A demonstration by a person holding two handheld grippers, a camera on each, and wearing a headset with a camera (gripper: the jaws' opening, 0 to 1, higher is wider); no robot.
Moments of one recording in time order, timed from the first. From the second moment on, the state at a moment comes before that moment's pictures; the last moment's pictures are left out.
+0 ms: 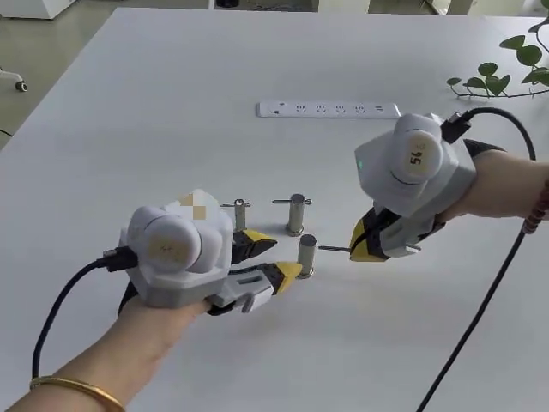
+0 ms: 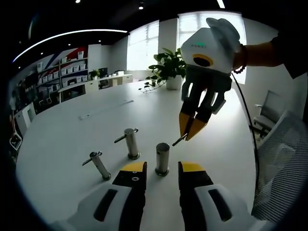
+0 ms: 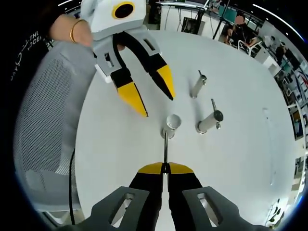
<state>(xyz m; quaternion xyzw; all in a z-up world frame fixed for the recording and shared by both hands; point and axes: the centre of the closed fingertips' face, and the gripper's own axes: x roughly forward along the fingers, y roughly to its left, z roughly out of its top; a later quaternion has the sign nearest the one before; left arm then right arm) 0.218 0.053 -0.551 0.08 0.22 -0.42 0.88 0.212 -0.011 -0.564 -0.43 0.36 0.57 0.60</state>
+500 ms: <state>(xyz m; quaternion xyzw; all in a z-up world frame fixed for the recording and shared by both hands) 0.232 0.039 -0.568 0.08 0.23 -0.42 0.88 0.220 -0.009 -0.567 -0.43 0.37 0.57 0.59</state>
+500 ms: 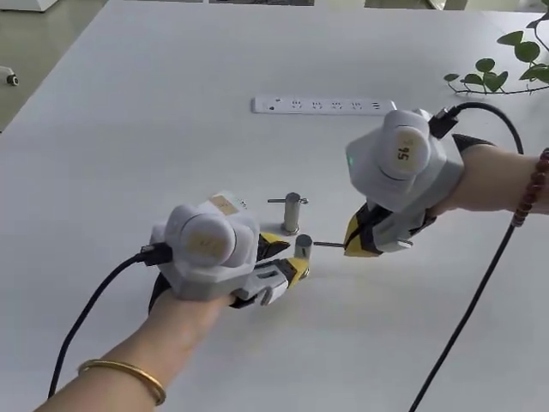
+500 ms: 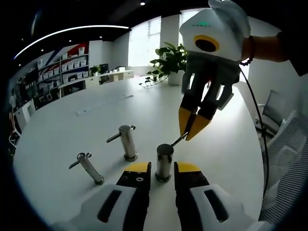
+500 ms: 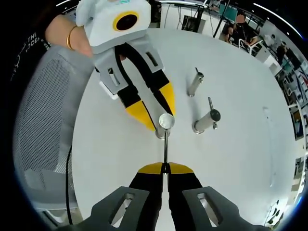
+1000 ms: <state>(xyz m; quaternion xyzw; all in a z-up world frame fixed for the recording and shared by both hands) 0.235 0.031 -0.575 0.08 0.23 -0.43 0.87 0.223 -0.003 -0.567 -0.44 0.37 0.58 0.58</state>
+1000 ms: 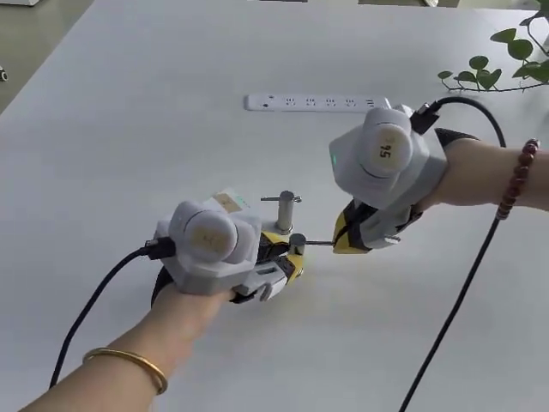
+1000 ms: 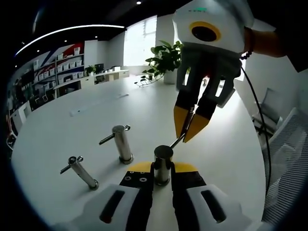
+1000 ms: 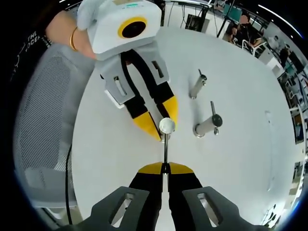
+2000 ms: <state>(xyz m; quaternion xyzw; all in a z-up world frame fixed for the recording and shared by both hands) 0.235 0.027 -0.578 0.05 0.23 -0.44 0.86 0.230 0.021 -0.571 -0.47 0.36 0.59 0.56</state>
